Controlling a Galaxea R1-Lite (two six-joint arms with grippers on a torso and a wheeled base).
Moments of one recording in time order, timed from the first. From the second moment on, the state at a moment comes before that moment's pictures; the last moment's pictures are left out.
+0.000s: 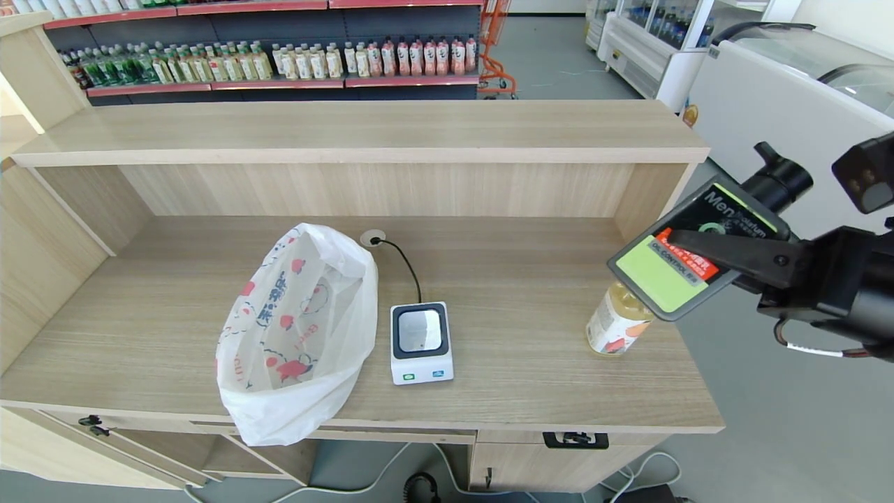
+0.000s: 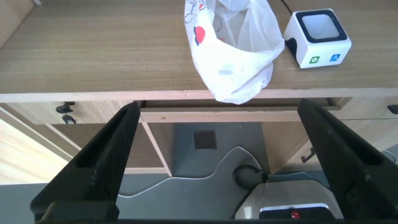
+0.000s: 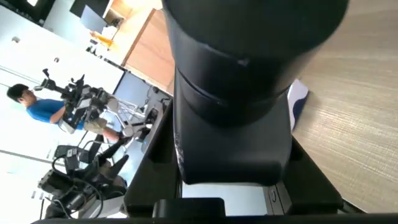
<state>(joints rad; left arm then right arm) -0.01 0.00 0.00 0.04 -0.04 0.03 0.29 1.29 -0.60 -0.75 0.65 0.59</state>
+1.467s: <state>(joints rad) -0.01 0.00 0.00 0.04 -0.04 0.04 0.31 1.32 -0.60 -0.75 0.64 0.57</state>
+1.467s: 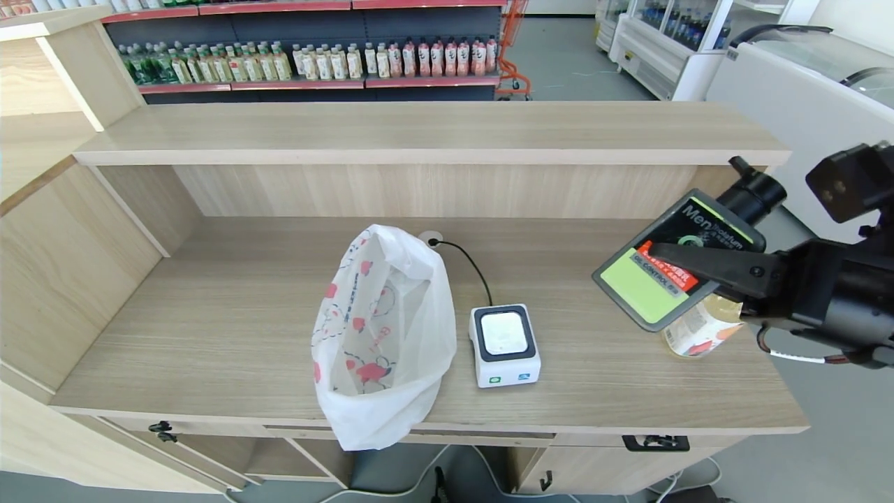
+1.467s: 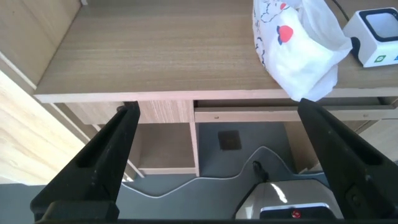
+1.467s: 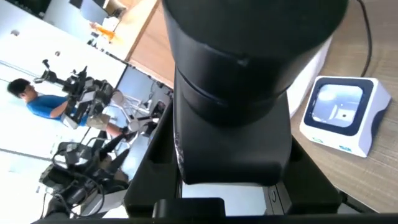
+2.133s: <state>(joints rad) -0.01 0.00 0.00 0.04 -0.04 0.03 0.25 1.66 -0.70 -0.75 0.40 0.41</state>
